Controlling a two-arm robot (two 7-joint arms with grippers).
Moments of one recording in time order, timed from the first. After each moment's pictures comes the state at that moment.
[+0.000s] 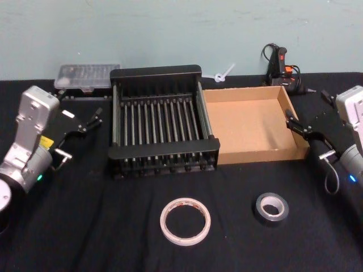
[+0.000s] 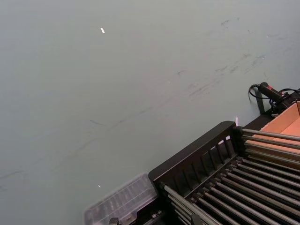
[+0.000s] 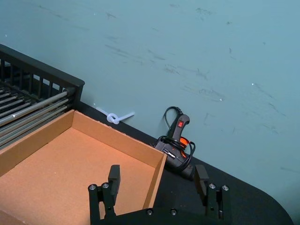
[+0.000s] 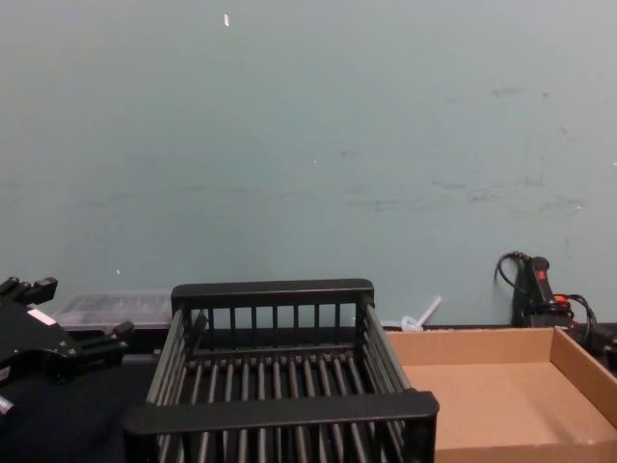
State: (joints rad) left arm -0.20 0.60 0.45 -1.41 -0.25 -0.12 0.03; right arm 0.20 0.60 -0.45 -1.41 0.25 -0.12 -0.03
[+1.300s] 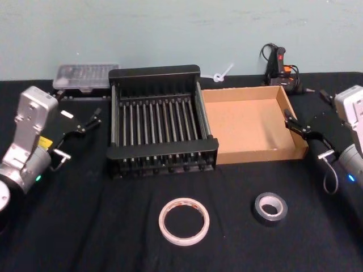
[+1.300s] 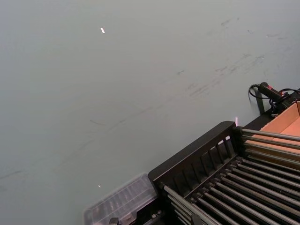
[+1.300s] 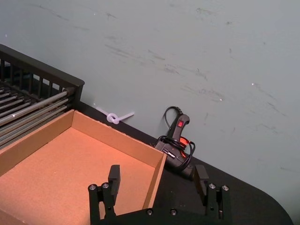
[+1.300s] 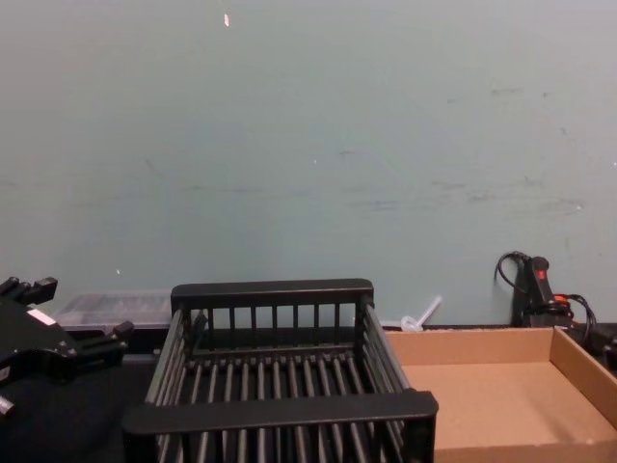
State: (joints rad) left arm -0.20 0.60 0.45 -1.41 -0.25 -0.12 0.03; right arm 0.20 0.60 -0.45 -1.41 0.25 -0.12 -0.03
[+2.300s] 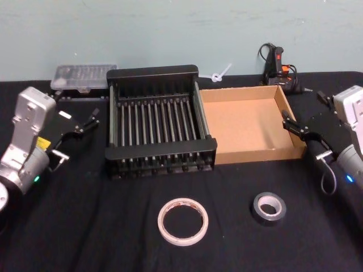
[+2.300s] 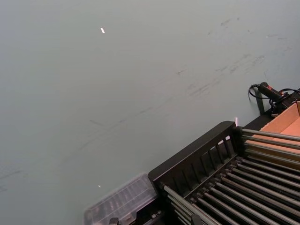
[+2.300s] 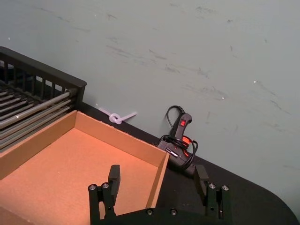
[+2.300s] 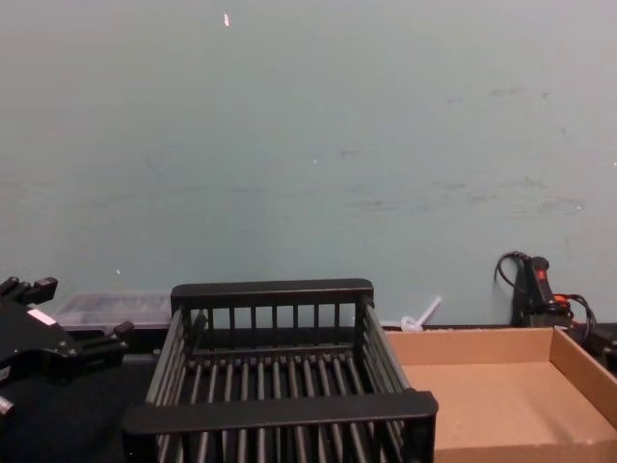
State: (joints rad) left arm -0.20 0.60 0.45 -1.41 -0.25 -0.12 0.03; right arm 0.19 0.59 -0.43 -1.41 0.26 -0.12 -0.01
